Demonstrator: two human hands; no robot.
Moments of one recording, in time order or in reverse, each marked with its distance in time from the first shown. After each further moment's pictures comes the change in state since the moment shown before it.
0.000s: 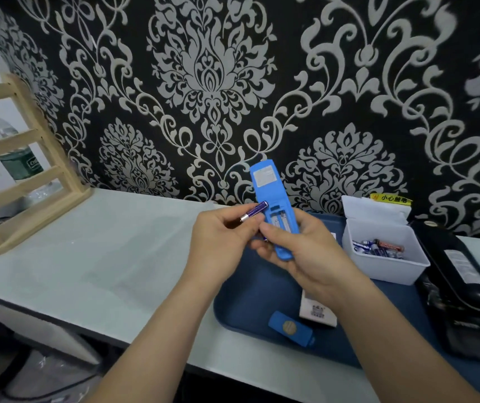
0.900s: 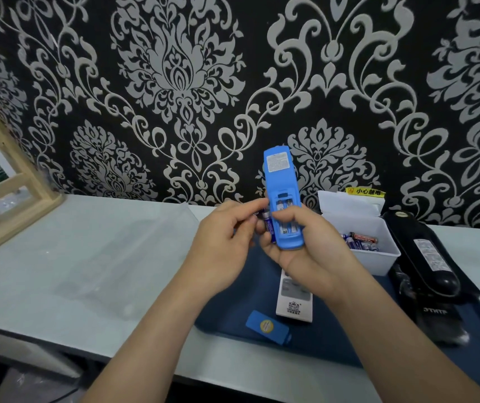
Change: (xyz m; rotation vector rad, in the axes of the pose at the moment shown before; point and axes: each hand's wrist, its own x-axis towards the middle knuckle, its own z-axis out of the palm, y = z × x) left_hand 0.001 -0.004 0.029 0.383 -0.190 0.239; right_hand -0.007 -0.018 -0.030 0.418 0.052 0.047
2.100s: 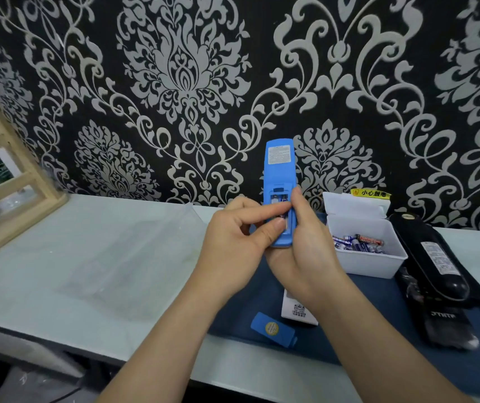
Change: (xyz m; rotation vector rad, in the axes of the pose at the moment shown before) left_hand -0.007 0.027 0.005 -0.263 0.066 -0.048; right_hand 0.005 0.019 0.020 0.119 0.107 -0.149
